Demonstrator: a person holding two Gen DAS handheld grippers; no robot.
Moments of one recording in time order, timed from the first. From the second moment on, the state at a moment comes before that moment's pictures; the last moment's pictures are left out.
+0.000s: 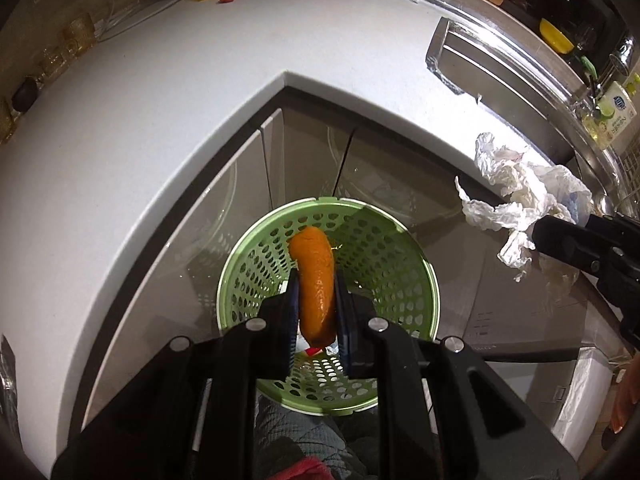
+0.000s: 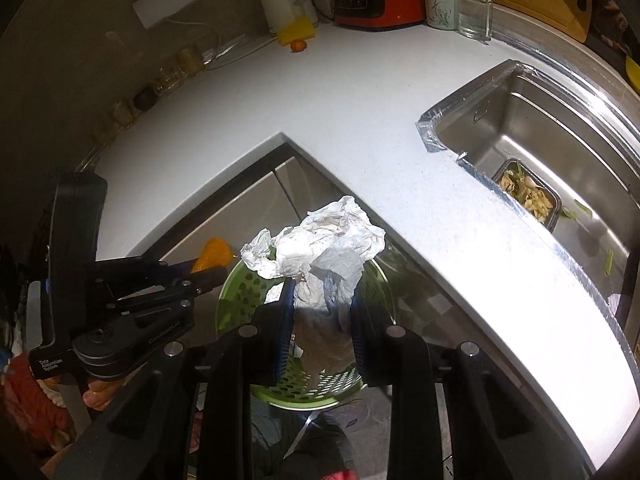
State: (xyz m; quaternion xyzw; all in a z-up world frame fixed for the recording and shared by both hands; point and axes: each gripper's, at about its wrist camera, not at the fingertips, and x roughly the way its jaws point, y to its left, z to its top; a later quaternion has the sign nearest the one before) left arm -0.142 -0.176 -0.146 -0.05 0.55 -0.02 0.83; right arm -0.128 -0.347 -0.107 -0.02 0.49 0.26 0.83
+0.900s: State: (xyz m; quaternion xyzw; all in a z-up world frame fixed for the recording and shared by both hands) left arm -0.142 -0.159 -0.131 -0.05 0.54 0.01 0.84; right arm -0.128 -0.338 -0.121 -0.04 0.50 0.29 0.82
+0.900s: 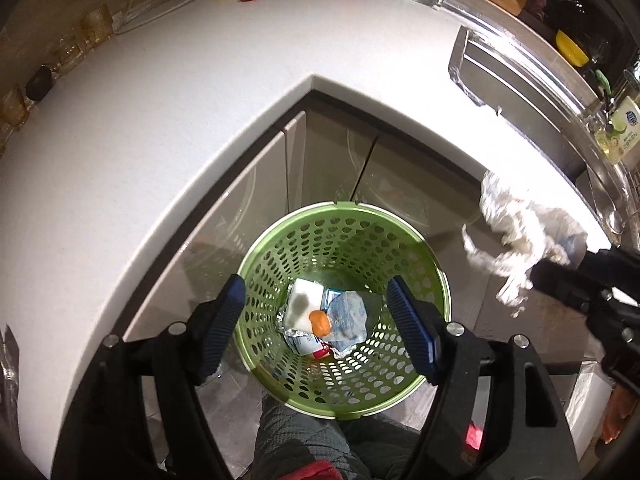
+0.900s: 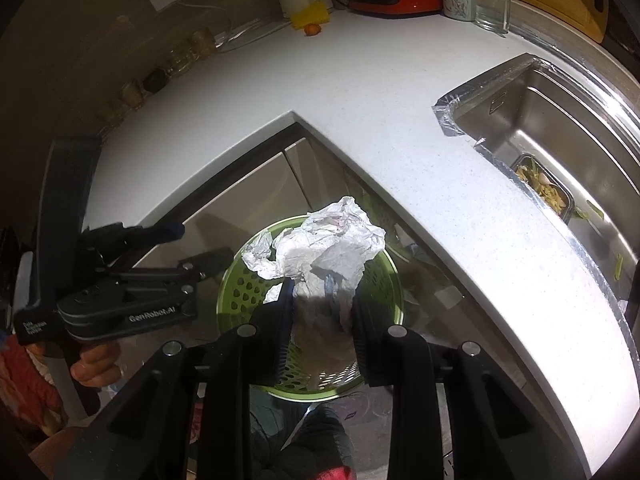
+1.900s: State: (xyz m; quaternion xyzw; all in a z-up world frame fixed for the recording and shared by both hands) left arm -0.076 -0.075 -0.033 -0.07 0.45 0.06 0.89; right arm -0.054 -0.281 -0.049 -0.06 0.40 0.28 0.87
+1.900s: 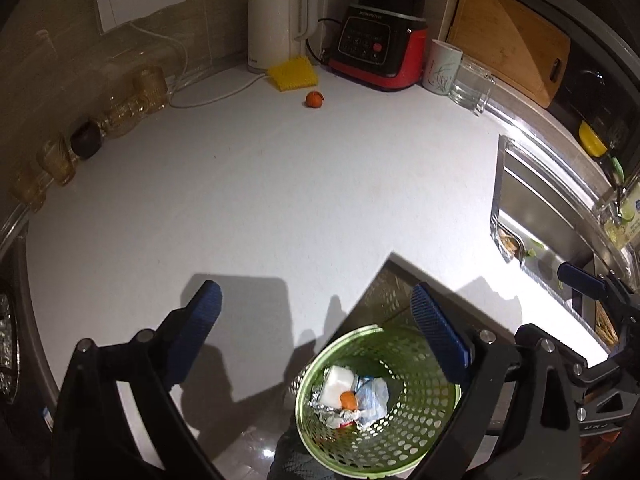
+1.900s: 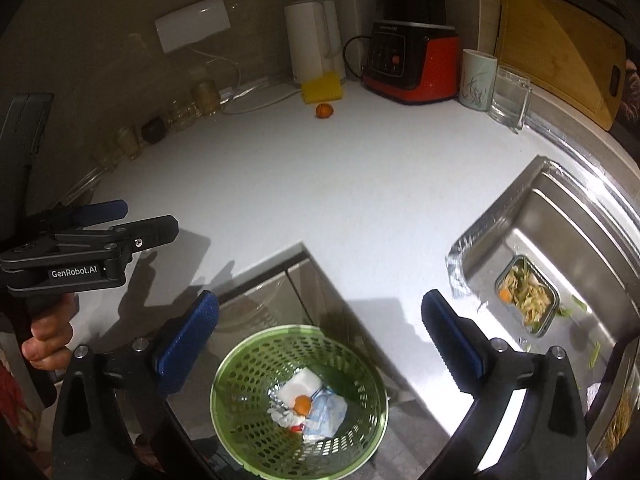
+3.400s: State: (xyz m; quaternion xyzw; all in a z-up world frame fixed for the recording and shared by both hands) left arm 0.347 0.056 -0.092 -0.12 0.46 0.05 0.88; right arm 0.286 -0.097 -0.101 -0.07 0.44 0.28 0.85
